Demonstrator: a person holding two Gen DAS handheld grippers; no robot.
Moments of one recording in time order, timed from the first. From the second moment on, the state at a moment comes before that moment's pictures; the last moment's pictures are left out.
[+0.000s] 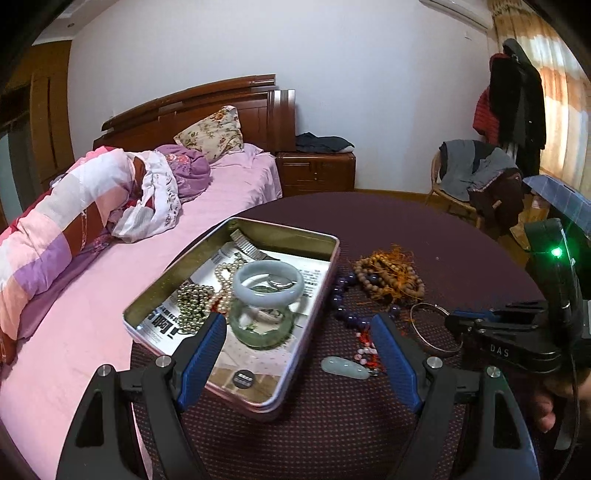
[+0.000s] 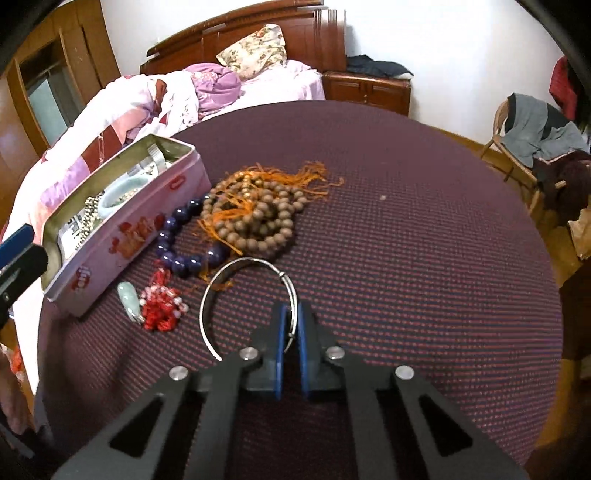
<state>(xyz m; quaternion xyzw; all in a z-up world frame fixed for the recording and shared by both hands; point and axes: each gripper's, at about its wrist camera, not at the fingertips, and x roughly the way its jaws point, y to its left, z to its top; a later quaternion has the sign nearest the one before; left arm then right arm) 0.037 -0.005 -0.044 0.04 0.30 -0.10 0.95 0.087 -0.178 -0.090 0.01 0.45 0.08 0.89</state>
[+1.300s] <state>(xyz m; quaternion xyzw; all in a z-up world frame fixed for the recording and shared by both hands) 0.069 -0.065 -0.090 0.06 0.41 -0.17 0.90 0.071 -0.224 -0.082 0.09 0.42 0.10 0.90</state>
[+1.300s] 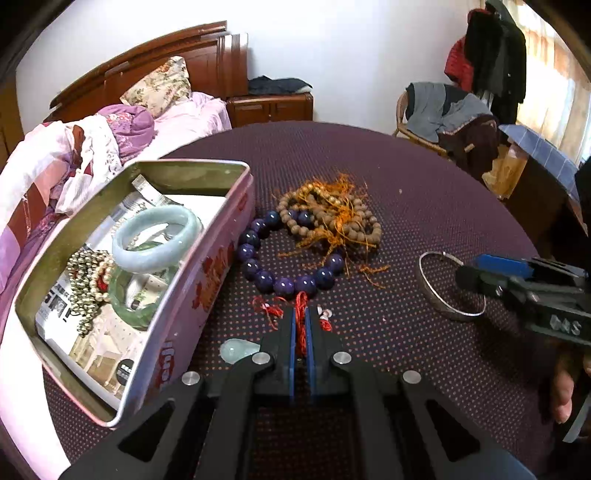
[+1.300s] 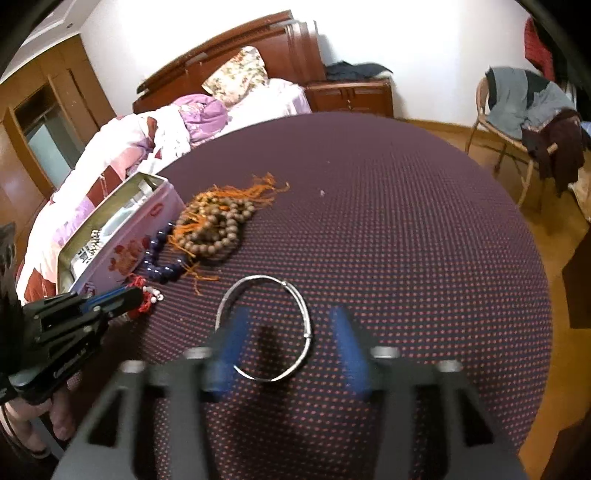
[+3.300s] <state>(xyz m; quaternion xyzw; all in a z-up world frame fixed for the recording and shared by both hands) 0.052 -0.053 -0.054 0.06 0.34 -0.16 0.93 0.063 -0.197 -0.070 0.04 0.39 0.10 0.92</state>
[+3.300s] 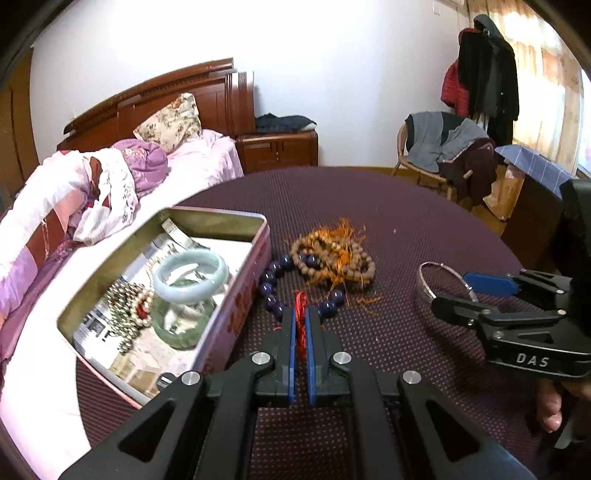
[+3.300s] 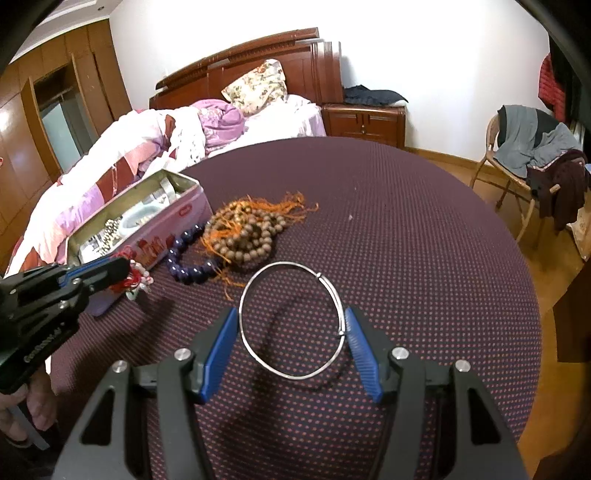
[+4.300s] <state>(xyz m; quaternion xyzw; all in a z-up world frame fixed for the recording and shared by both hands) 0.084 0.061 -0.001 0.01 0.28 -0.06 0.96 0.118 -0.051 -0.014 -0.05 0.32 0.23 0.92</state>
